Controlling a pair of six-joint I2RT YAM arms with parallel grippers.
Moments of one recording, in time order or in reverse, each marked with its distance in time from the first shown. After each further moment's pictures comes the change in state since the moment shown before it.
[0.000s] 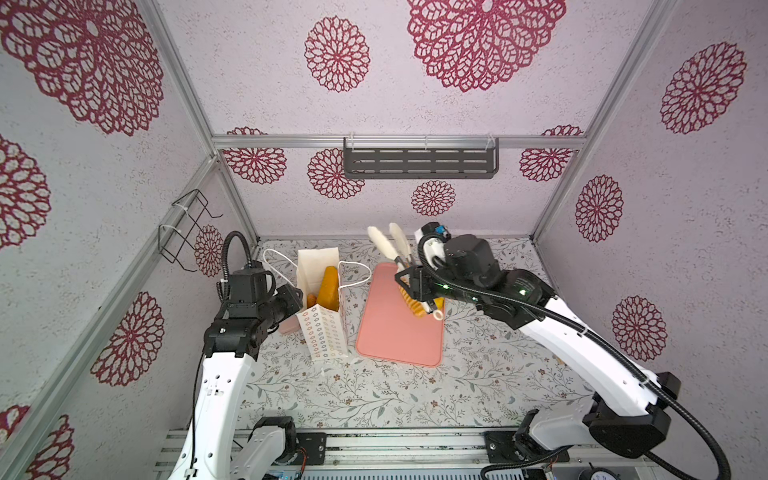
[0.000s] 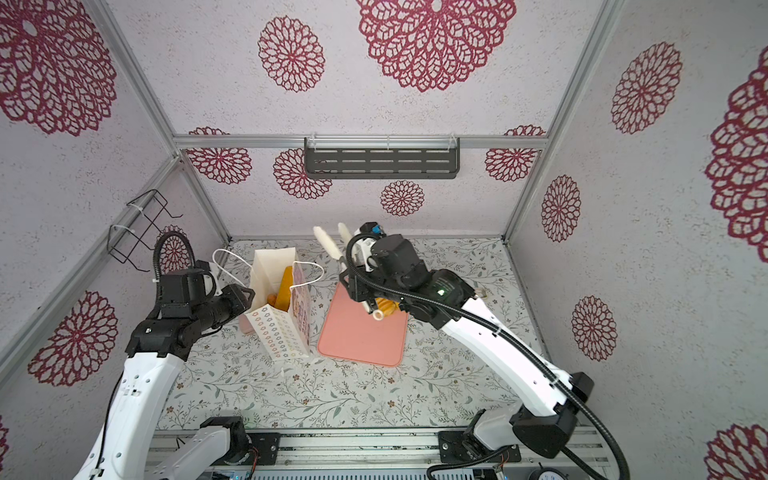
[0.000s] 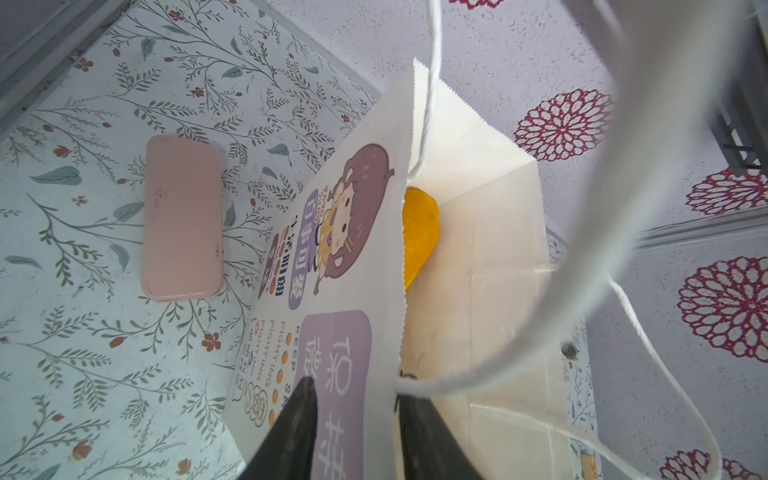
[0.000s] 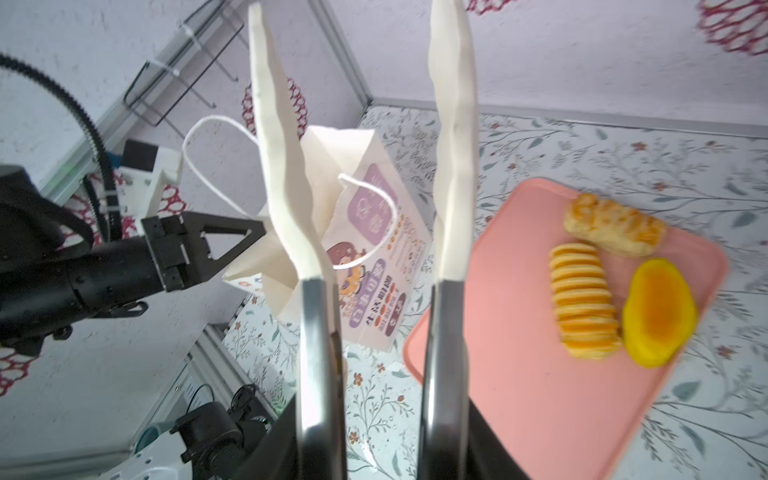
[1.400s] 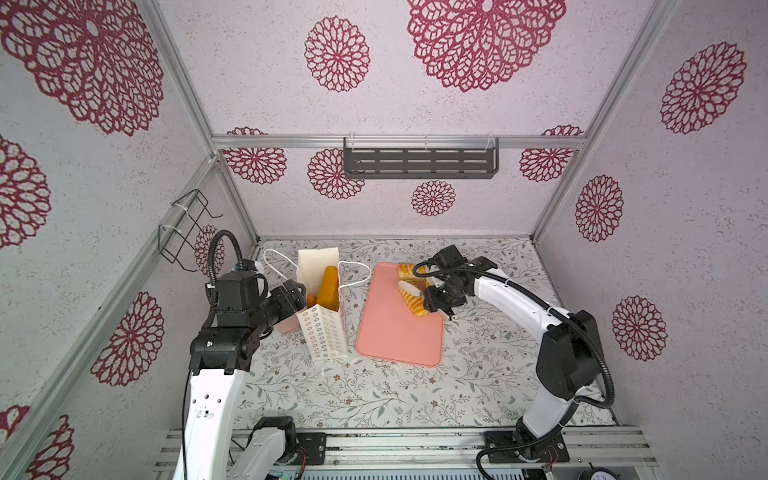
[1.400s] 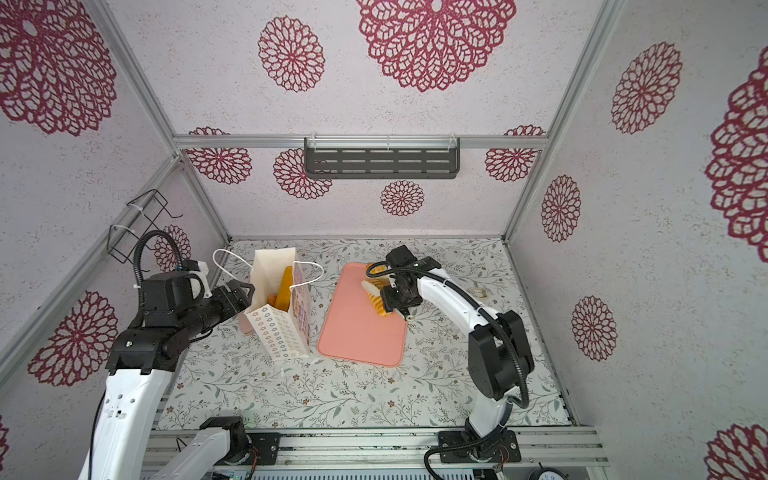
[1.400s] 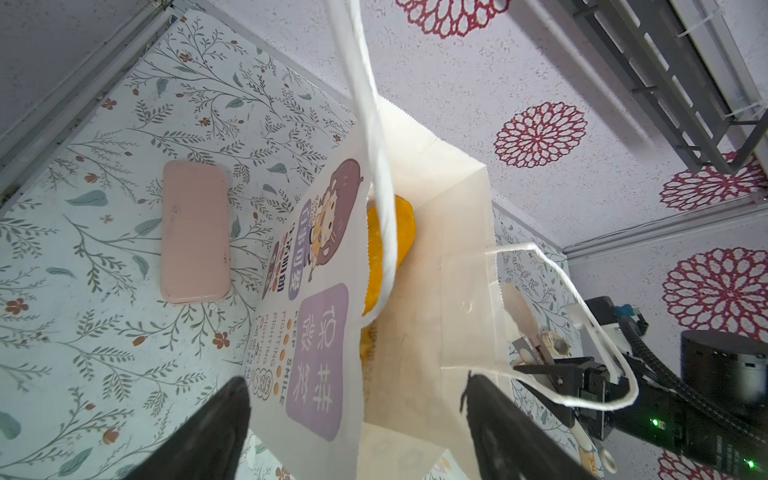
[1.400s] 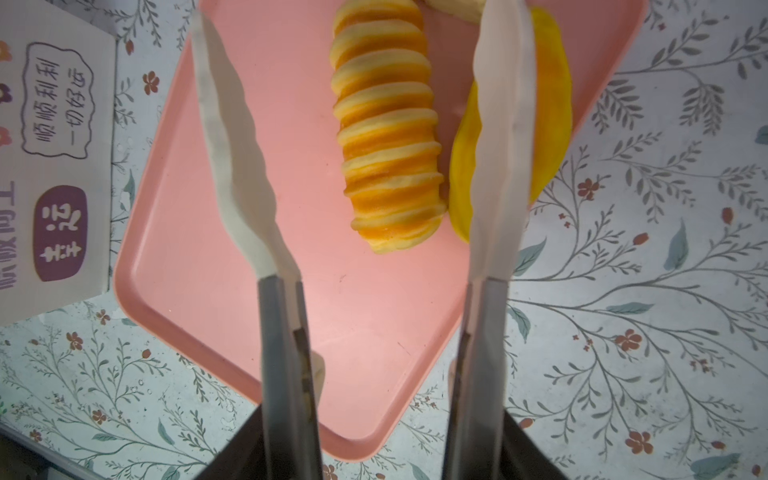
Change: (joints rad) left arm 0.000 -0.071 0.072 -0.094 -0.016 0.042; right arm -0.293 0.413 -0.166 -0.129 -0.080 -0.272
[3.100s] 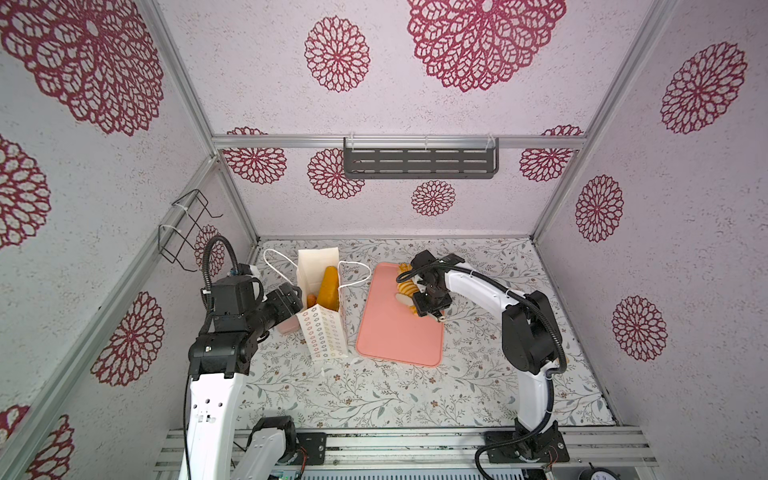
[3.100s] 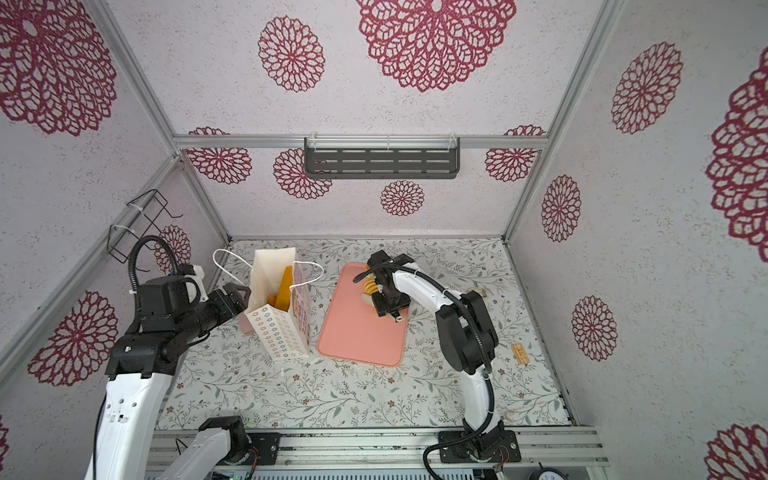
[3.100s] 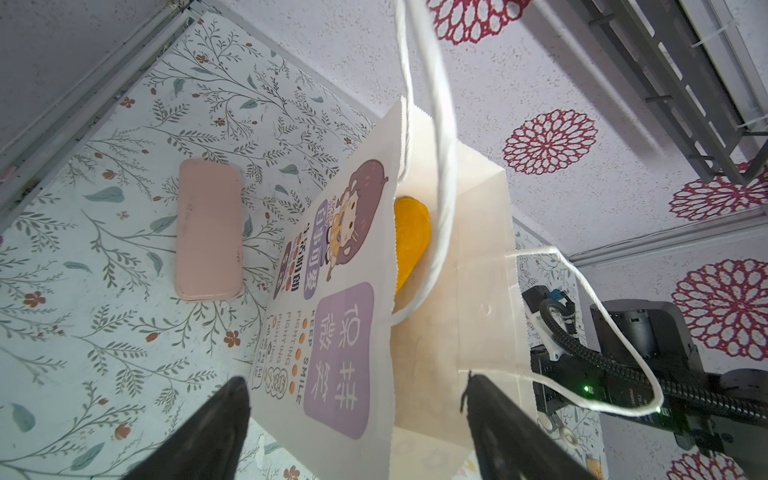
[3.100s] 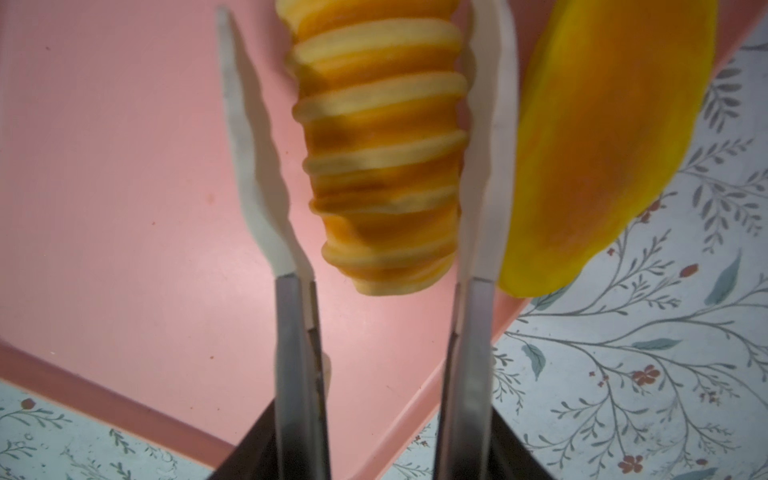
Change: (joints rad) left arm 0.053 -0.025 -0.038 0.012 0.026 0.016; right arm 0.062 0.253 0.195 -0.127 0.107 -0.022
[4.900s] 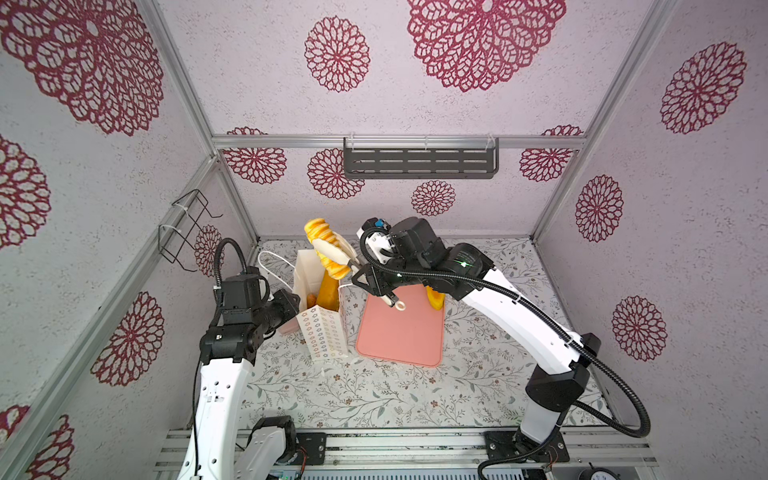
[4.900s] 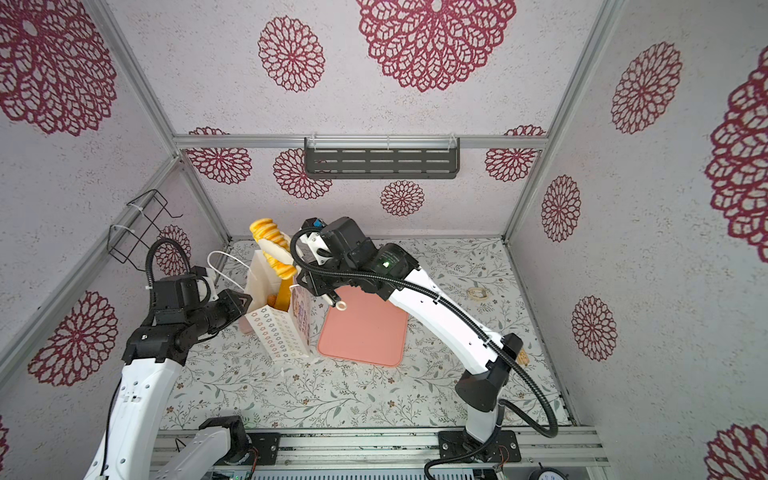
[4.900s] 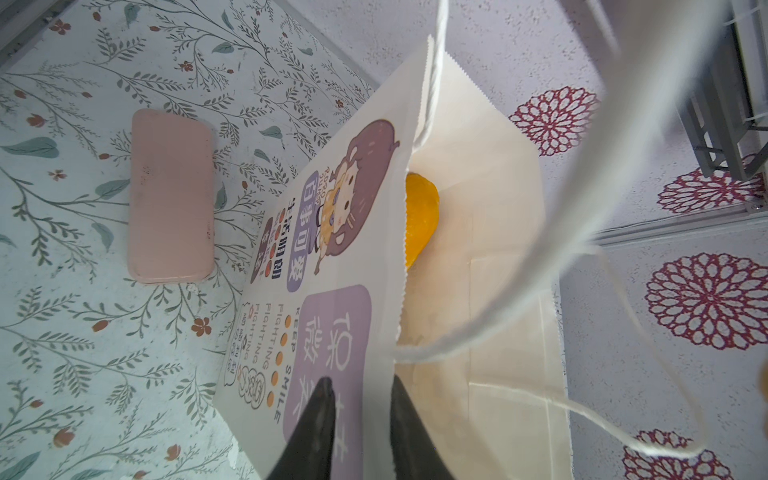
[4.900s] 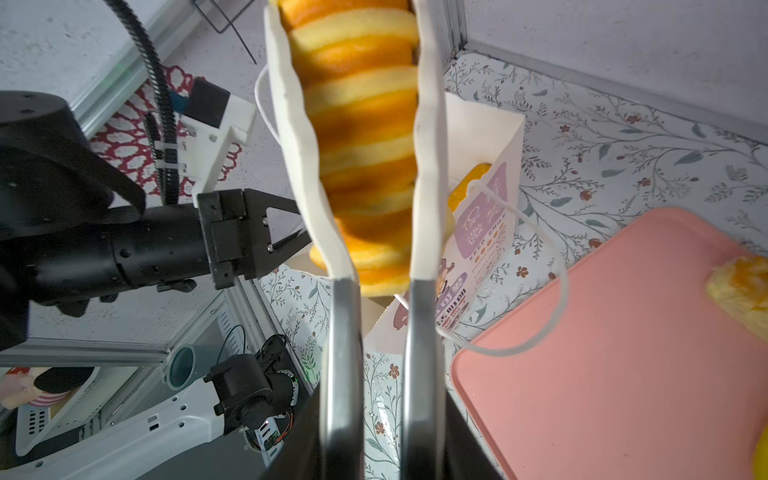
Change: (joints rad) left arm 0.011 0.059 -0.079 0.075 0.090 -0.053; right arm 0.362 -0.214 0.463 0.108 -0.230 0.167
